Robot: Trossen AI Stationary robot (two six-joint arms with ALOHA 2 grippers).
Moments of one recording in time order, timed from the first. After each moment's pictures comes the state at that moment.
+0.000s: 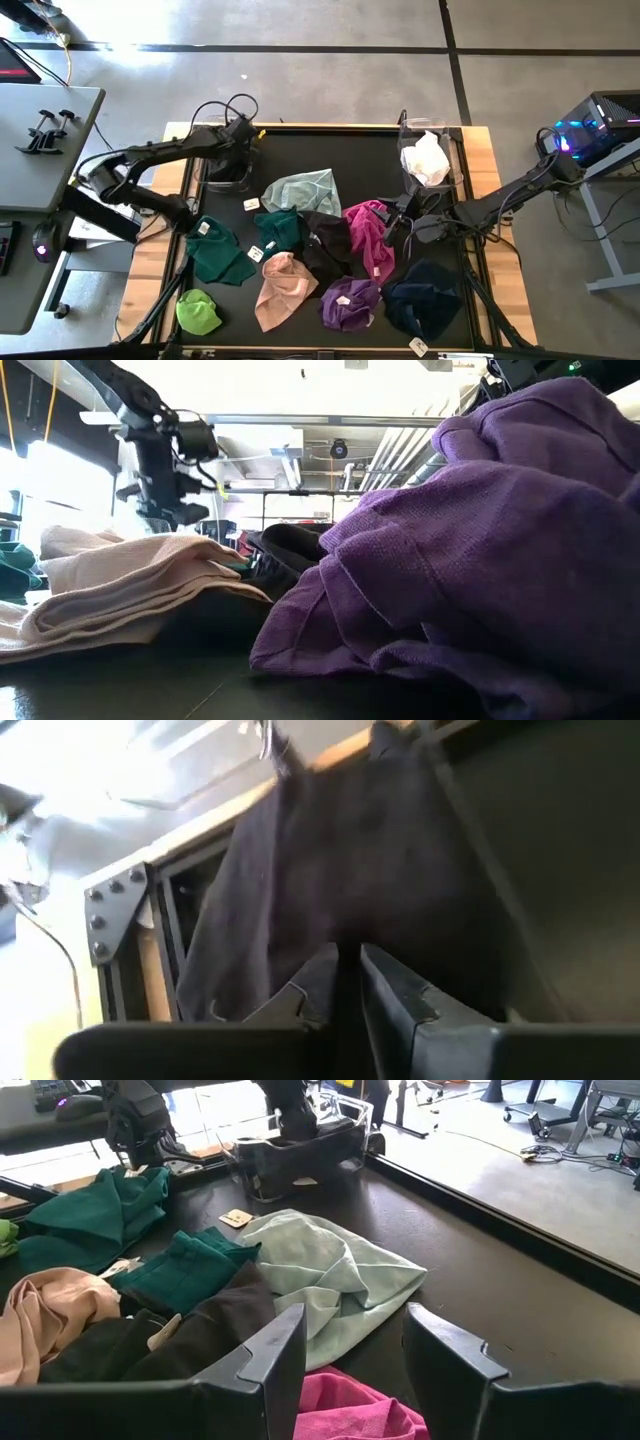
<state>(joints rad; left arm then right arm) 0.76 1.37 0.78 -0.57 -0.53 -0.28 0.40 1.09 0.54 0.04 0.86 0.47</state>
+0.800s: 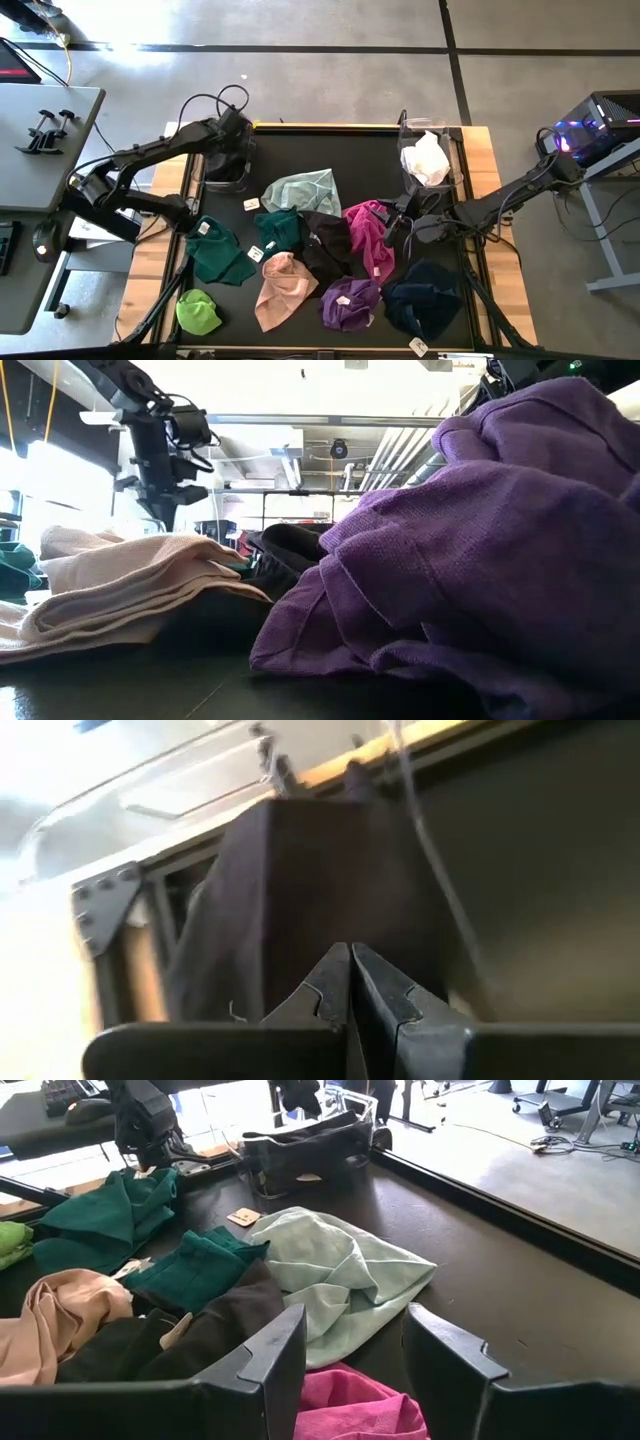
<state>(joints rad) 0.82 1.29 0.83 -0.64 -0.40 -0.27 0.40 1.09 0.54 0.04 0.84 0.50</state>
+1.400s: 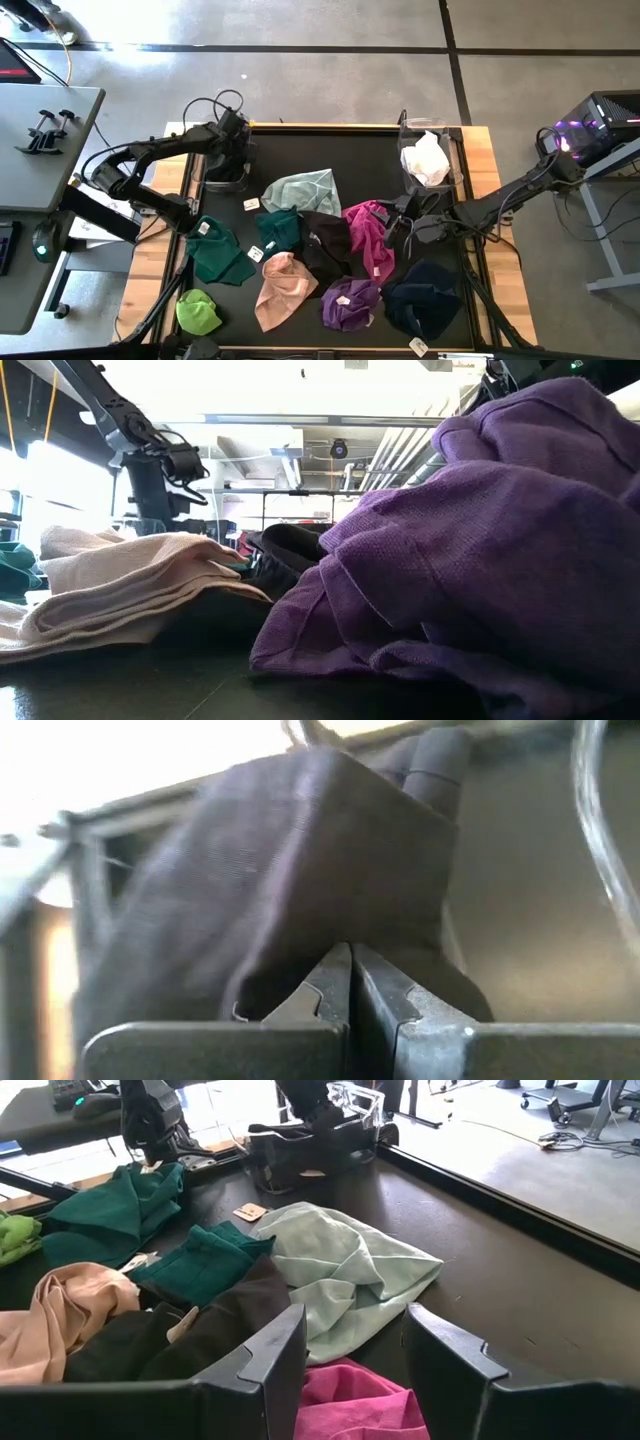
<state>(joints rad) 0.94 1.41 0.71 -0.39 -0.31 -0.30 0.40 1.09 0.54 0.03 0.82 0.50</state>
